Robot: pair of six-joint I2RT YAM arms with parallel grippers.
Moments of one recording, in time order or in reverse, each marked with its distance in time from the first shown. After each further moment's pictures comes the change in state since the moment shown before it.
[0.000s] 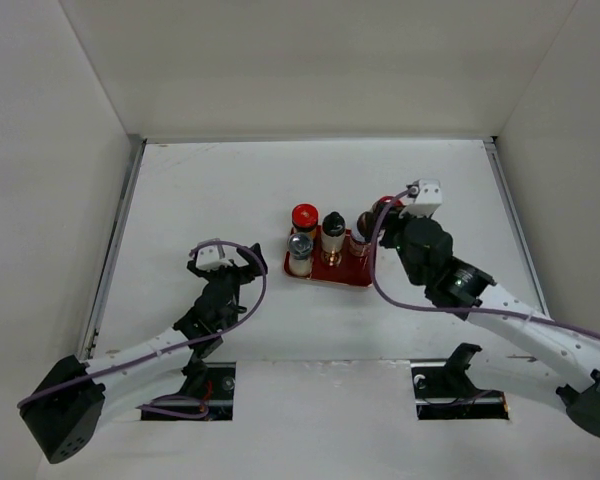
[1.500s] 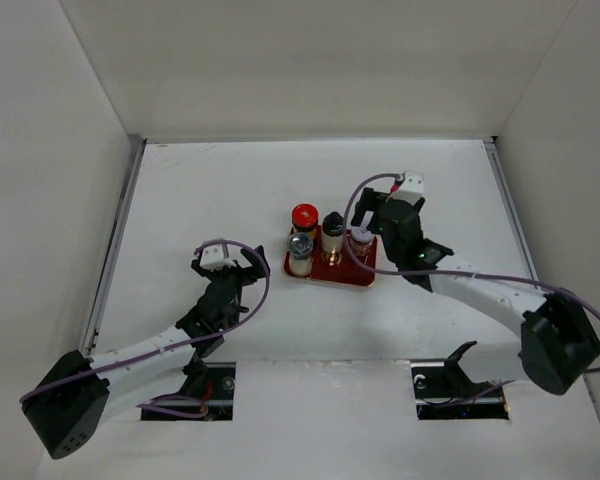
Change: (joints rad) left arm -0.002 0.018 0.000 -0.001 0.020 0.000; right arm -0.079 0.398 -0.015 0.242 -0.042 0.127
